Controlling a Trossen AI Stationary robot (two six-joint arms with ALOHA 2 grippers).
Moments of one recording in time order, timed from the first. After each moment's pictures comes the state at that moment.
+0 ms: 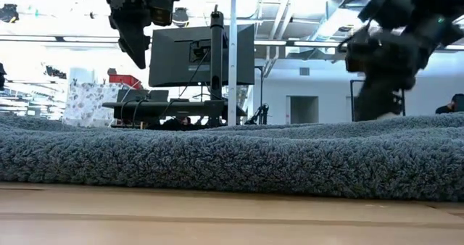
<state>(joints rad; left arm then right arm) 0.24 1.29 1.17 -1.07 0.12 -0.10 -0.10 1.04 0.44 -0.29 -0.08 0.48</state>
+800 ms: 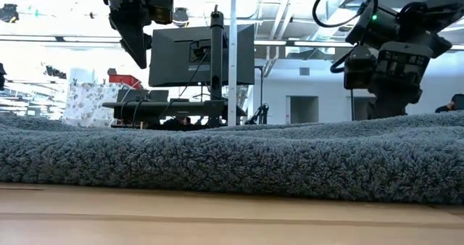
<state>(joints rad) 0.24 1.29 1.17 -1.06 0.12 -0.05 -0.14 1.13 0.44 -0.28 -0.30 0.44</state>
